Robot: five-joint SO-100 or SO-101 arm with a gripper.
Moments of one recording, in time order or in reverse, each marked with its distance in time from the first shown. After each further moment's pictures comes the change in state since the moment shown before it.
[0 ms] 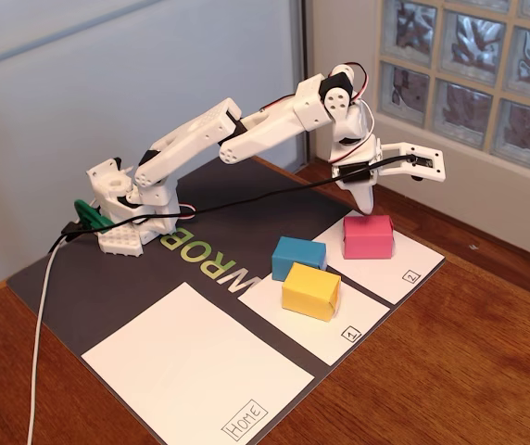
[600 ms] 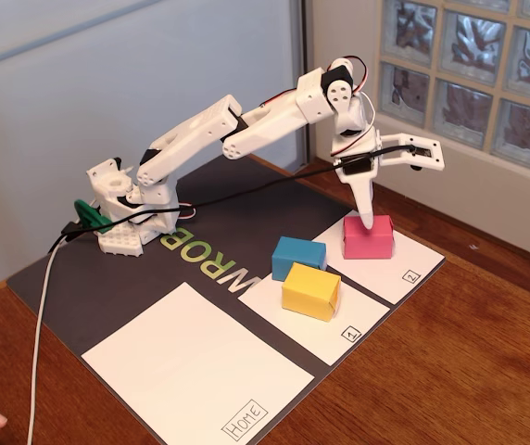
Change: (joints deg) arm -4.9 -0.1 0.0 0.4 1.4
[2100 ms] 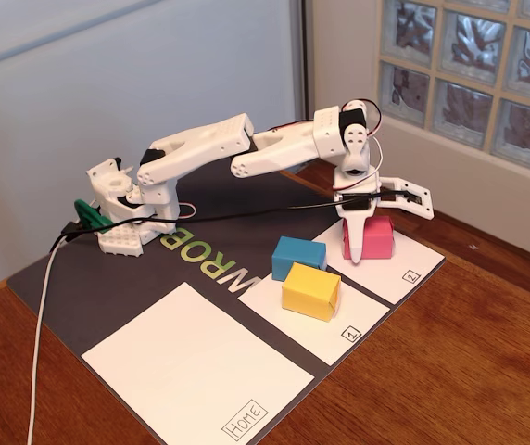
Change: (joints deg) arm 0.8 -13.6 -1.4 -1.3 -0.4
